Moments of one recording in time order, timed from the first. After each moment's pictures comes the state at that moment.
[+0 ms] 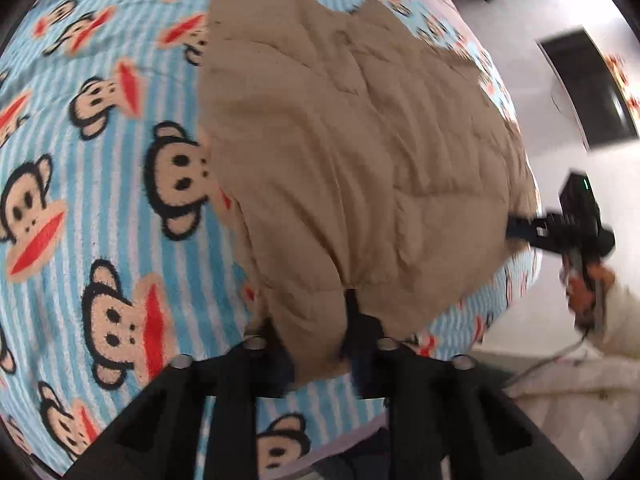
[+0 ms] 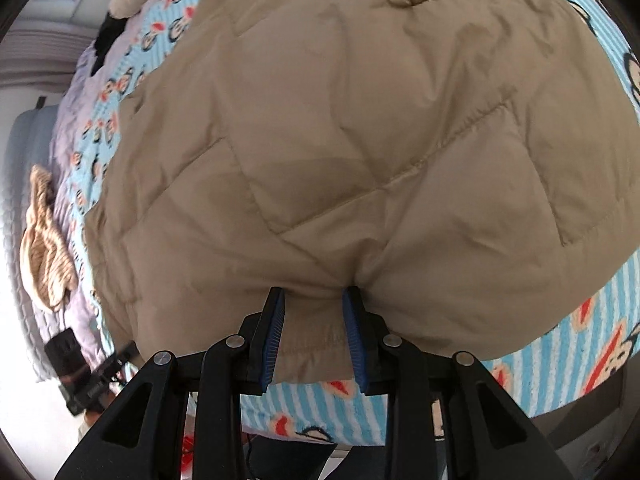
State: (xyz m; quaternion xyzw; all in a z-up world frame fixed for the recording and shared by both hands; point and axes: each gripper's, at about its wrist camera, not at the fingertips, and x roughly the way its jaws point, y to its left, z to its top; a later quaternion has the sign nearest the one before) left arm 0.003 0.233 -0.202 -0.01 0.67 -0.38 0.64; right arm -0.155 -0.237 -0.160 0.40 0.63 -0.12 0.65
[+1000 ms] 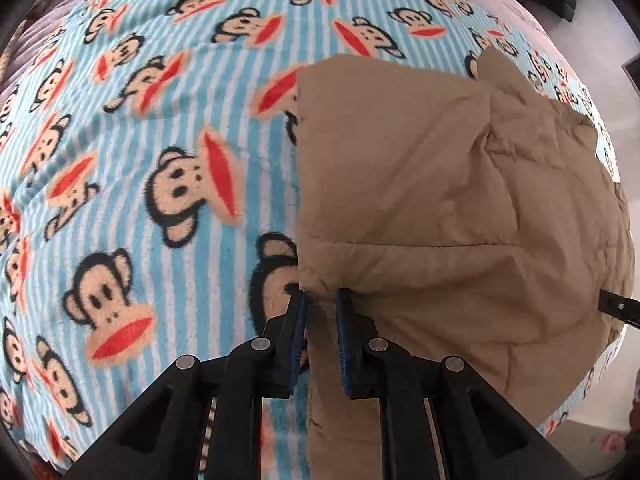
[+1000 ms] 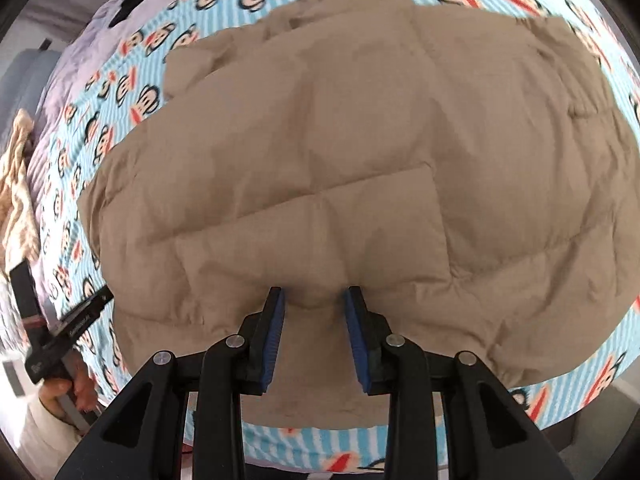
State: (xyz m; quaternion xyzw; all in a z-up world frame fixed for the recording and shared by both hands) left arm 0.078 0.205 -0.215 0.06 0.64 -0.20 0.74; right arm -0.069 -0.147 -0.147 0.29 0.65 -0.13 0.69
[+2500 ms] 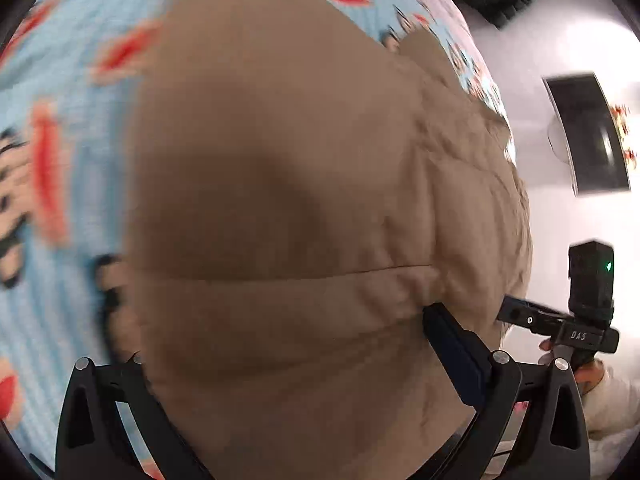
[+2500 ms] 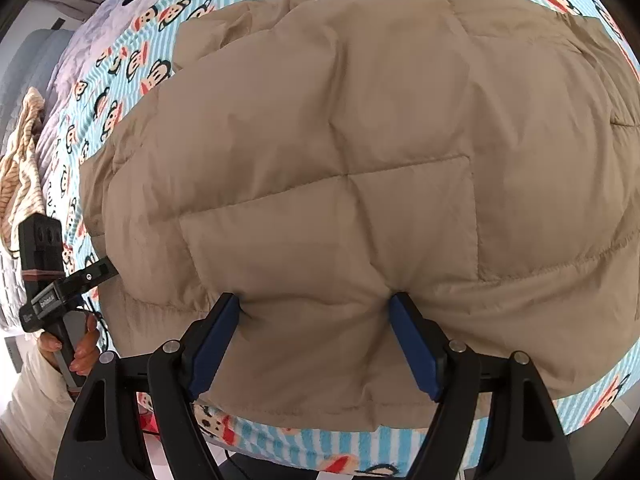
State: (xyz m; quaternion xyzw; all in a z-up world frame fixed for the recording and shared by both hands) left arm 0.099 0.168 -0.260 -0.08 0.69 -0.38 0.61; right arm -0.058 -0.145 -0.163 0.28 0.68 -0.08 0.68
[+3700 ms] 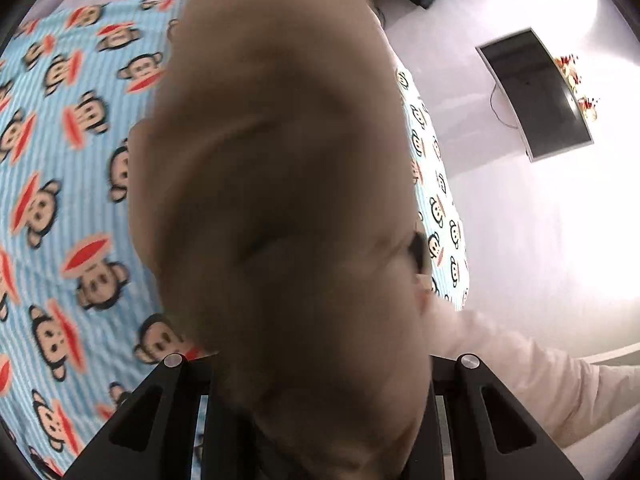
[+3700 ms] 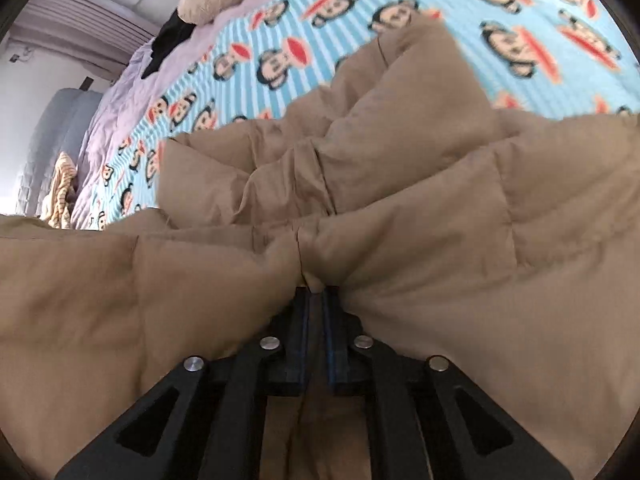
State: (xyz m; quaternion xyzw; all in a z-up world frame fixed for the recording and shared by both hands) left arm 0.046 0.022 -0.064 -0.05 0.64 -0.45 0.62; right arm 0.021 -0.207 -0.187 0.35 0.57 -0.06 0.74
